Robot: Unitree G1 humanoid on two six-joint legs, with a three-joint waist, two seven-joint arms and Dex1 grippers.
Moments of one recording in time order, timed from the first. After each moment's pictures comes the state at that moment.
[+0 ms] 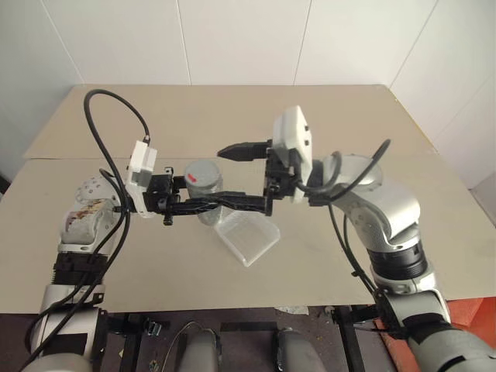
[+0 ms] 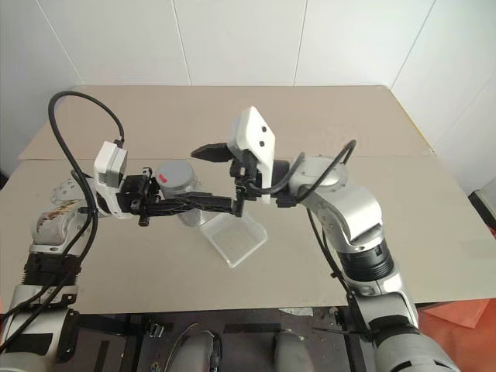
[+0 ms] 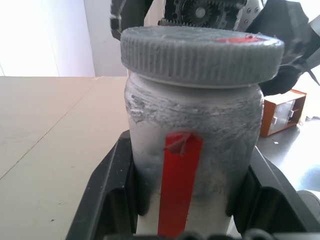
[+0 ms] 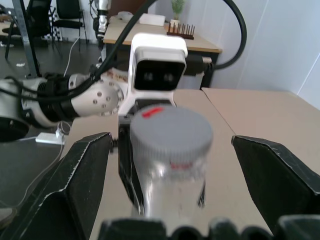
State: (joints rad) left arm -0.61 0.62 0.07 0.15 -0.59 0.29 -1.47; right arm -0.86 -0.36 0.20 -0.30 0.51 0.67 0.85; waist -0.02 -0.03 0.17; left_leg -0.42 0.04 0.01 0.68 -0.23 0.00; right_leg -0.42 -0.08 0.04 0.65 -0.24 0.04
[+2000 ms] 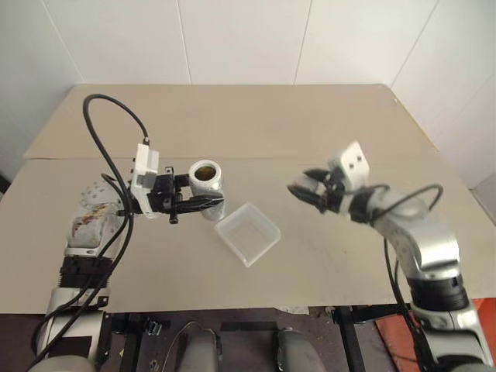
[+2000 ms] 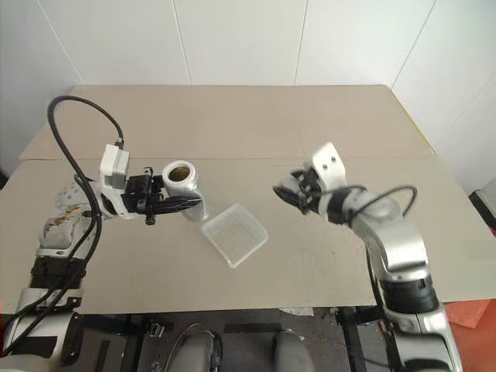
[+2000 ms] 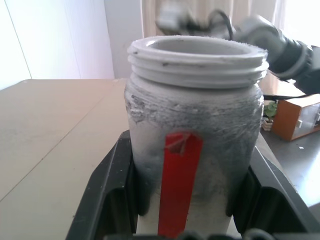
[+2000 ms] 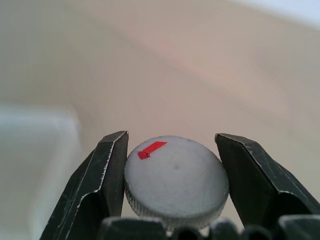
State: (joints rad) left arm -0.59 0.58 0.08 0.16 -0.56 0.22 -1.39; right arm -0.41 -0.57 0.02 -0.26 0.30 0.69 0.58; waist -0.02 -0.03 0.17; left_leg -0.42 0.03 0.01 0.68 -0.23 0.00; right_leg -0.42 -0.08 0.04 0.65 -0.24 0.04
